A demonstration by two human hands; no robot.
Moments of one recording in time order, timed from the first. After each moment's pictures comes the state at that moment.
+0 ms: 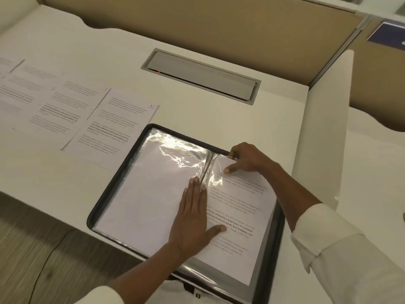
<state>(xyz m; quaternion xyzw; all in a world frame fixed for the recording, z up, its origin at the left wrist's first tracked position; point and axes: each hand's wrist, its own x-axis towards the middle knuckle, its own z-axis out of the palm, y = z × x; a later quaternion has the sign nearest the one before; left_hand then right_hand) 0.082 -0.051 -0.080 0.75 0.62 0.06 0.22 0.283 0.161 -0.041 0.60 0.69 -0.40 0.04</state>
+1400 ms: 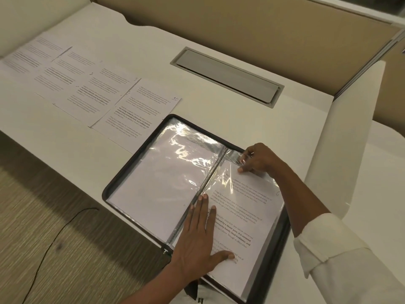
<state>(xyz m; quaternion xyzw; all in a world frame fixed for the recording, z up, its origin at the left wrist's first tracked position) 0.101 -0.137 -0.087 0.74 0.63 0.07 0.22 0.281 0.143 -0.033 0.63 0.60 -0.50 -0.02</state>
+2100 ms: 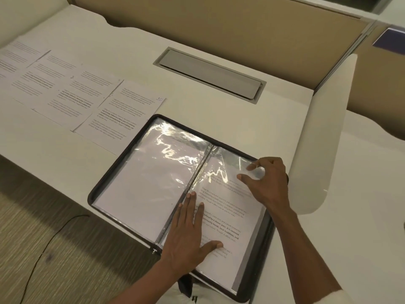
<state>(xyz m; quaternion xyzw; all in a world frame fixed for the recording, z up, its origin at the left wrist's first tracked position) 0.105 -0.133 -0.091 0.73 0.66 0.07 0.19 0.321 0.031 -0.018 0.70 0.62 -0.27 -0.24</state>
